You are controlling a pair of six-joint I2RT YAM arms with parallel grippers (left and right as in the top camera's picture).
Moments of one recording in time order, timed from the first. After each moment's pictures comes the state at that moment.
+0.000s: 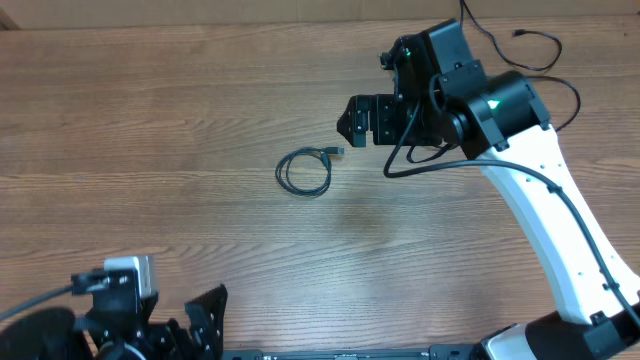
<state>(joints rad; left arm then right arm) 0.17 0.69 1.55 -1.69 0.40 -0.12 0.44 1.65 1.82 -1.20 -0.28 0.38</state>
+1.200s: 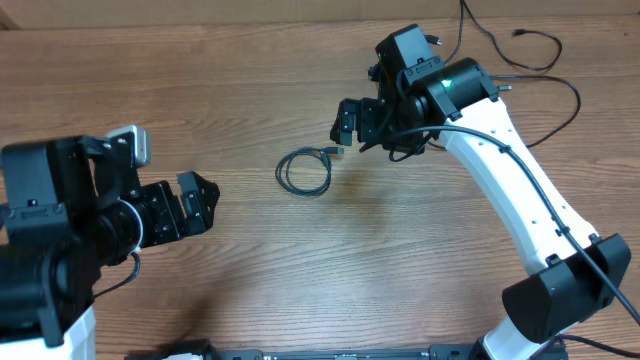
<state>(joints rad) 0.10 1.13 1.71 -1.56 0.34 -0.22 0.44 1.81 1.80 -1.20 -0.29 0.48</state>
